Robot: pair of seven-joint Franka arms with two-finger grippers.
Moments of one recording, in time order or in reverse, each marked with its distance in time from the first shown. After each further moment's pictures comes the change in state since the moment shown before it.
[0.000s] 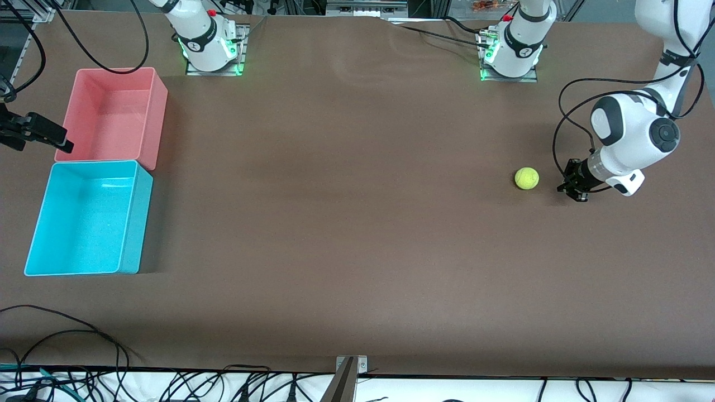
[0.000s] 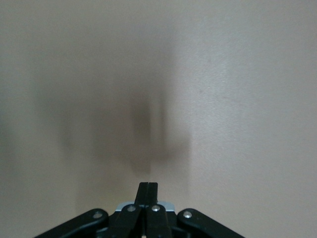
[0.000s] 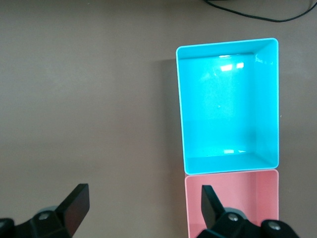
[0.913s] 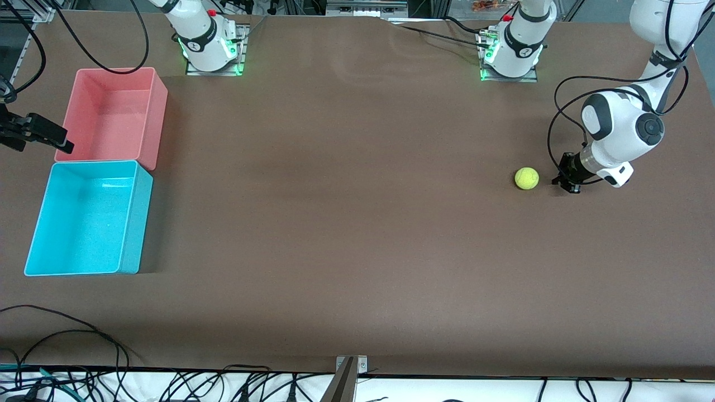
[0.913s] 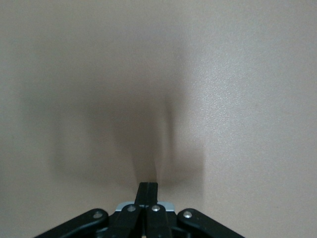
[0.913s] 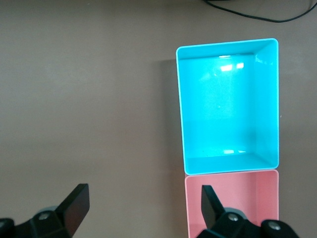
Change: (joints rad) left arm 0.035 0.022 0.000 -0.098 0.000 0.103 0.056; right arm 0.000 0.001 0.000 0.001 0.000 0.001 0.000
